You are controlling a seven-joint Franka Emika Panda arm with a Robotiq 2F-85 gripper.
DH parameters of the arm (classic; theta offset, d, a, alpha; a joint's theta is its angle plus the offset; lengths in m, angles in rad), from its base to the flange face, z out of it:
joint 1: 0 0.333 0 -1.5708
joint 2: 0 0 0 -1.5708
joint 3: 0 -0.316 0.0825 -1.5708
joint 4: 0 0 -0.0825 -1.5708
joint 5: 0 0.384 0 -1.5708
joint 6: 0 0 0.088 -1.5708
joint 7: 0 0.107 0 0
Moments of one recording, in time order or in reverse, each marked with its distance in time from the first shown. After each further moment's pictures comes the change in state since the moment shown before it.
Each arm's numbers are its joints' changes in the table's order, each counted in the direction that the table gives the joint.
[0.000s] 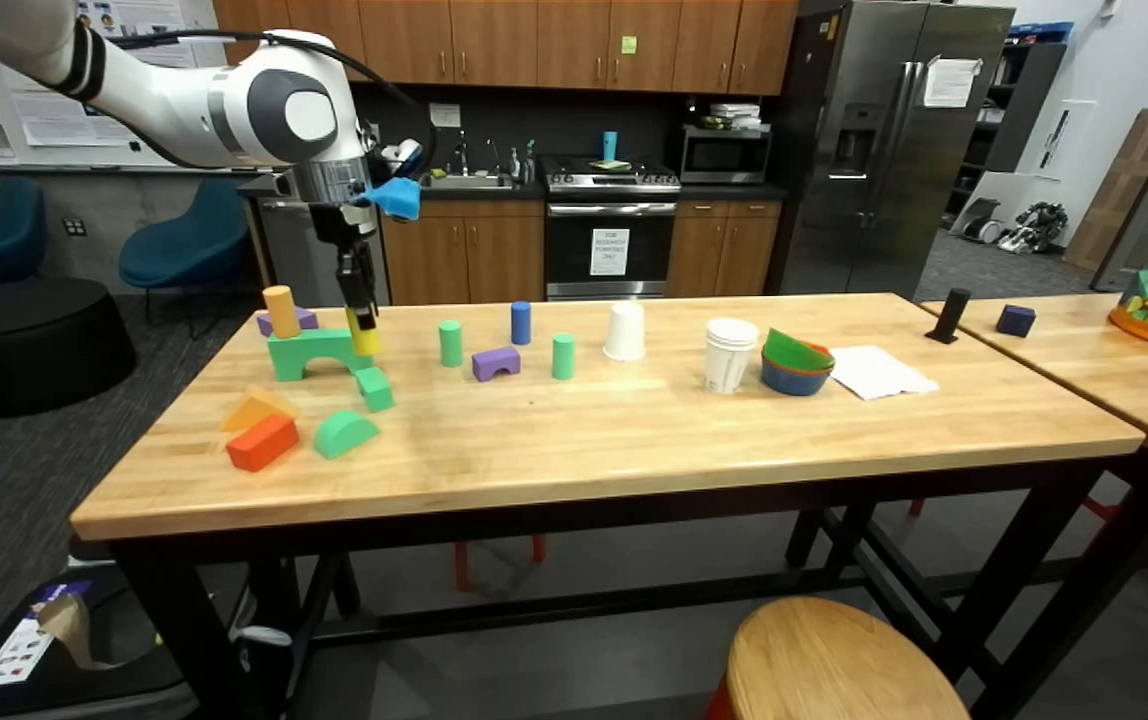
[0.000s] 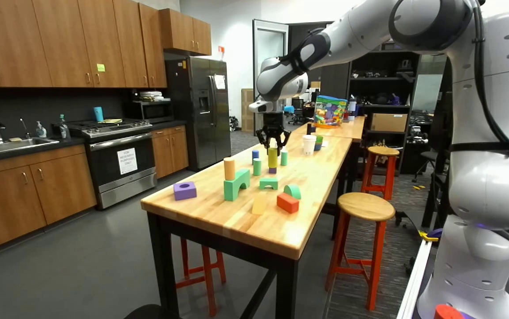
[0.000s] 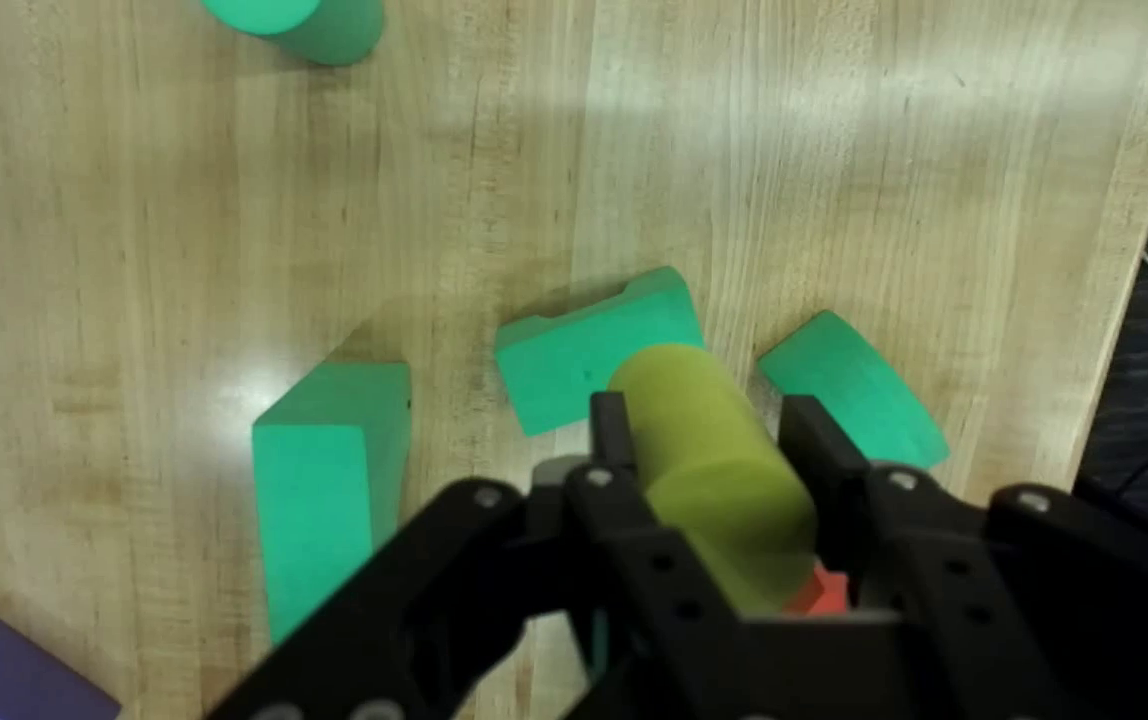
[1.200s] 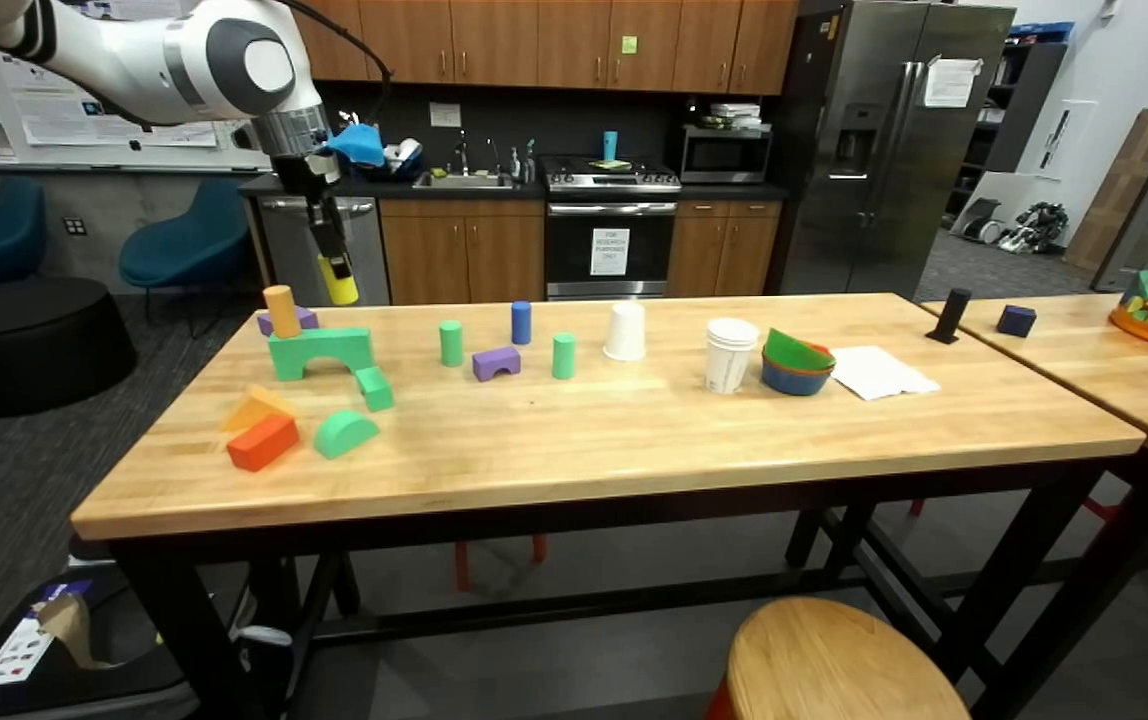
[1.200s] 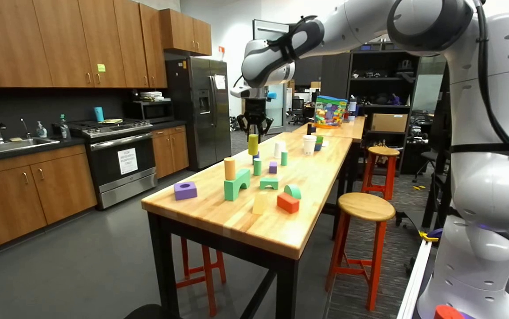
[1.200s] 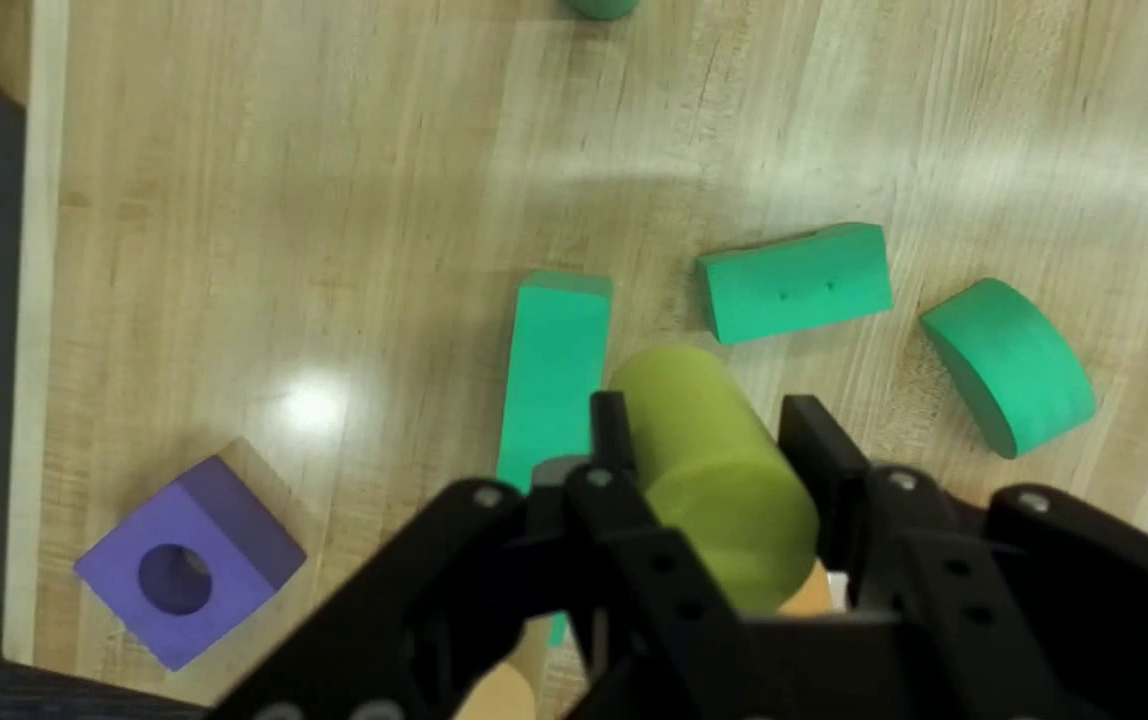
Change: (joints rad) arm 0.065 0.018 -0.038 0.135 -0.021 0.006 0.000
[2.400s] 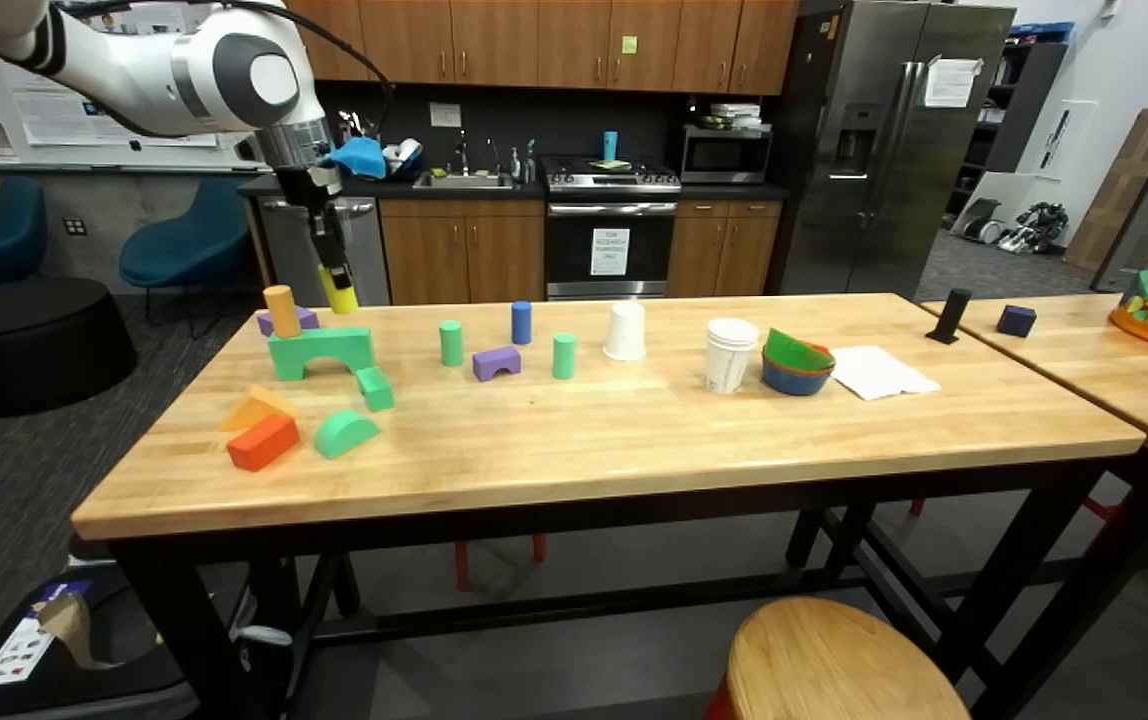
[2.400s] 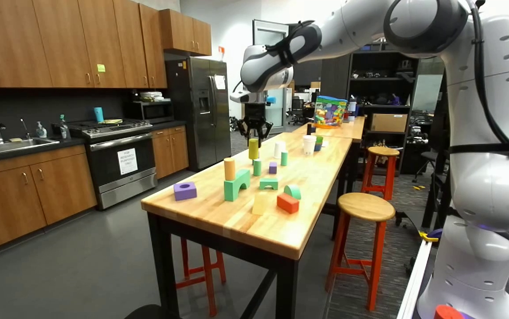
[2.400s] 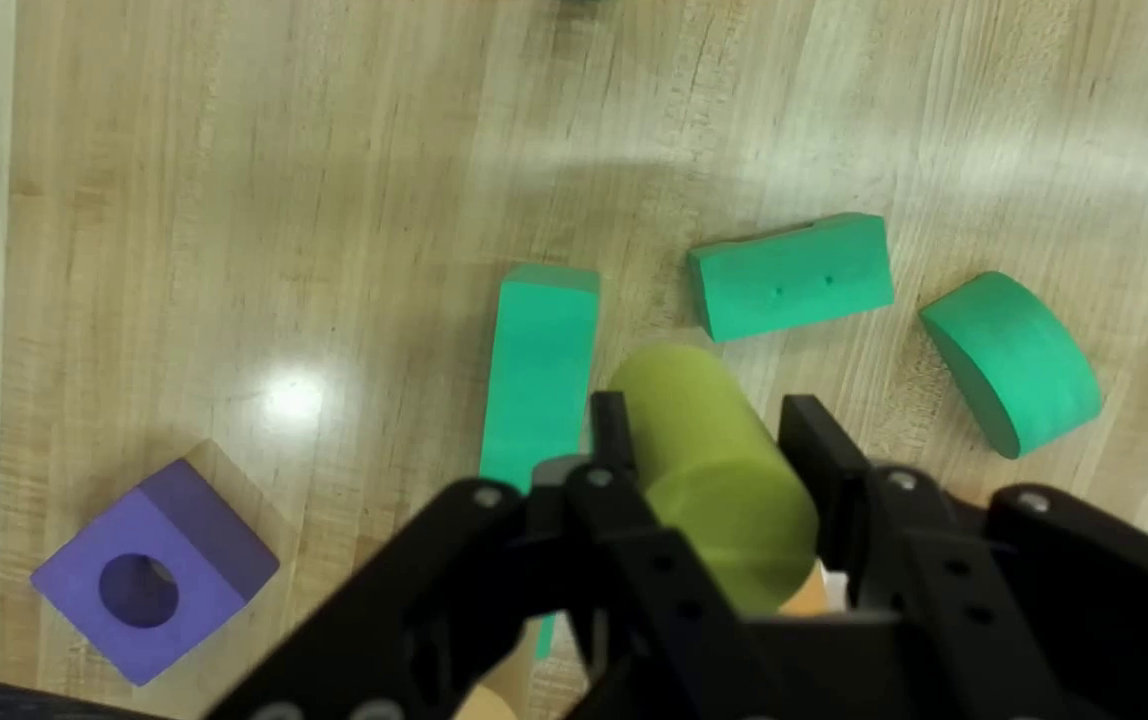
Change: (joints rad) arm -0.002 0.019 -0.005 -0.006 0.000 0.000 0.000
